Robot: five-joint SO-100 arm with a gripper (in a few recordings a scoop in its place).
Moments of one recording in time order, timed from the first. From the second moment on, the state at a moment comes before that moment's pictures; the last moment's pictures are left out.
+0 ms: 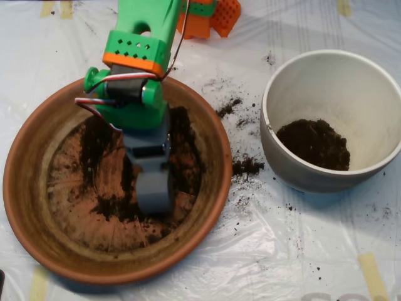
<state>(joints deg) 20.7 64.2 81.7 78.9 -20.3</state>
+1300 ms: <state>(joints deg) 24.9 90.3 117.0 54.3 -27.3</state>
